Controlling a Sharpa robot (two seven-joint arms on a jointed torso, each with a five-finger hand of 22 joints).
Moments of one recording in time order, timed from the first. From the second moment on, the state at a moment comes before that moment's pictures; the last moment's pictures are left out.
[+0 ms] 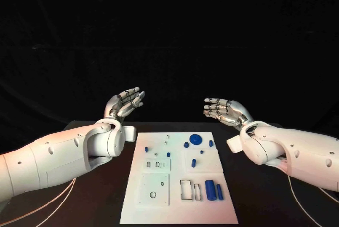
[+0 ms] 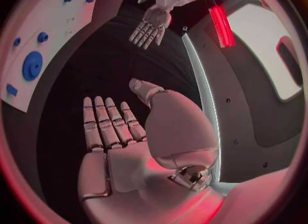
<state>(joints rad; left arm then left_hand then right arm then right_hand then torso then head) 1.19 -0.77 -0.07 1.40 0.05 -0.59 0.58 1.38 -0.07 0.16 0.27 0.27 0.53 0.16 0.14 0.10 0.57 0.23 0.08 0.05 0.55 0.22 0.17 0.11 0.13 0.52 0.29 0.25 0.13 1.23 -0.80 -0.16 1.41 -0.33 -0.43 0.40 1.28 -0.05 0.46 -0.02 0.20 0.52 0.16 0.17 0.12 0.62 0.25 0.10 0.05 0.58 0.23 0.16 0.11 0.12 0.49 0.29 0.19 0.10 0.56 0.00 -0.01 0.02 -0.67</state>
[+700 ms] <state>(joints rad) 1.22 -0.89 -0.07 1.60 0.00 -0.50 0.53 1.48 -0.14 0.24 0.27 0.27 0.89 0.23 0.26 0.17 1.03 0.18 0.11 0.06 0.97 0.13 0.29 0.19 0.17 0.85 0.24 0.41 0.16 1.32 -0.77 -0.16 1.38 -1.03 -0.39 0.20 1.31 -0.13 0.52 -0.06 0.21 0.86 0.22 0.28 0.17 1.04 0.17 0.10 0.07 1.05 0.12 0.31 0.21 0.17 0.86 0.23 0.38 0.17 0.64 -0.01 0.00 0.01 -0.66</state>
